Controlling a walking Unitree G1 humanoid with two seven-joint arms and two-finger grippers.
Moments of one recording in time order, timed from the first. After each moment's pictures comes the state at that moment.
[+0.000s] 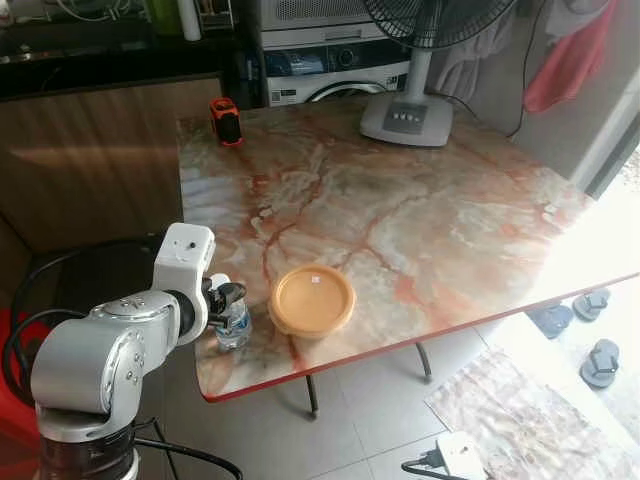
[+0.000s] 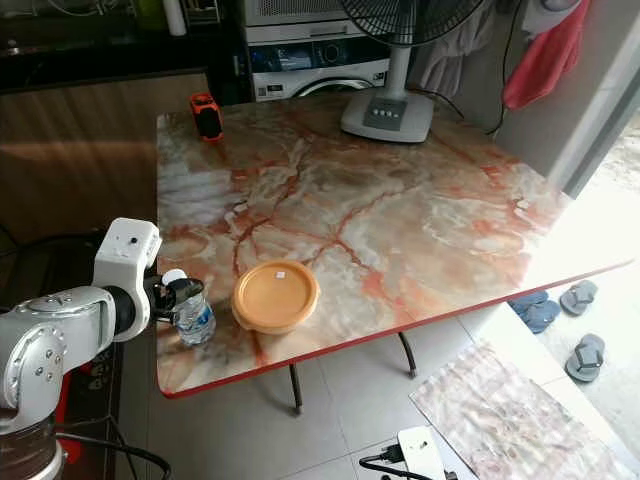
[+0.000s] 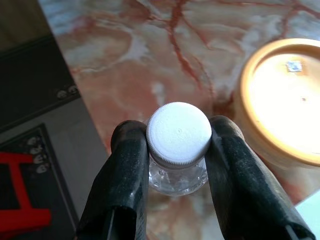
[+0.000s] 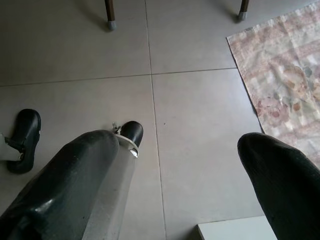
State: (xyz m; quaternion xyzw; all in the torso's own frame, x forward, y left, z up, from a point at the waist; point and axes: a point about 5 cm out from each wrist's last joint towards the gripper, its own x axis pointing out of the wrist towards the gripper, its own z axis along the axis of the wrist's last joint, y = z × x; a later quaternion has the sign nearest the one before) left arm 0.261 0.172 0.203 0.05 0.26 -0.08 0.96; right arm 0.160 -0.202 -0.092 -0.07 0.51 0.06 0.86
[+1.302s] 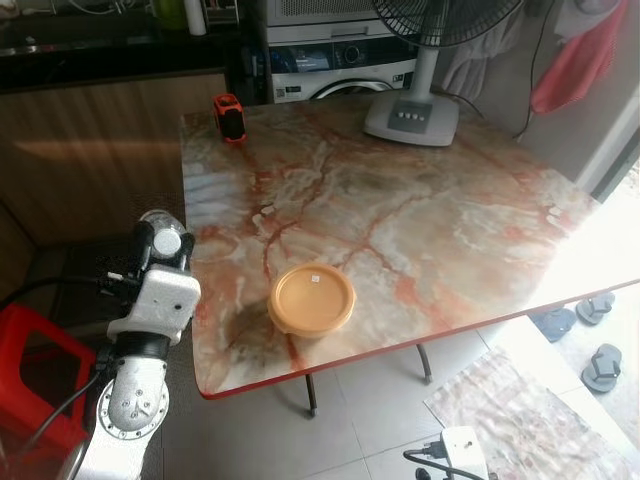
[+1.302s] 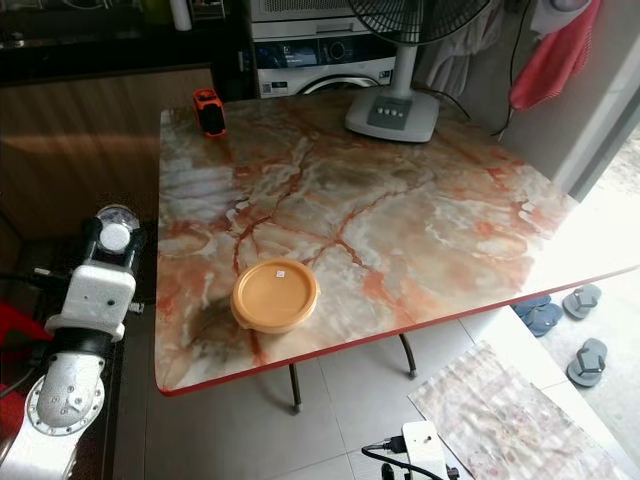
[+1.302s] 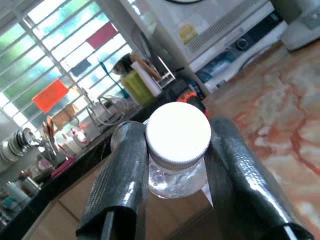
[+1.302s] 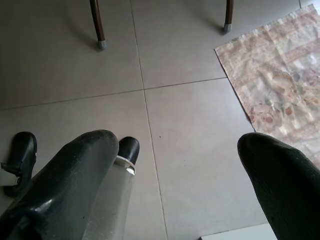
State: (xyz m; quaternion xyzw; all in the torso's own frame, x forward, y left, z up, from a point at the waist) left arm 0.236 0.187 0.162 0.31 -0.18 0.04 0.93; right arm 0.165 -0.200 -0.090 -0.04 0.48 0.02 0.87
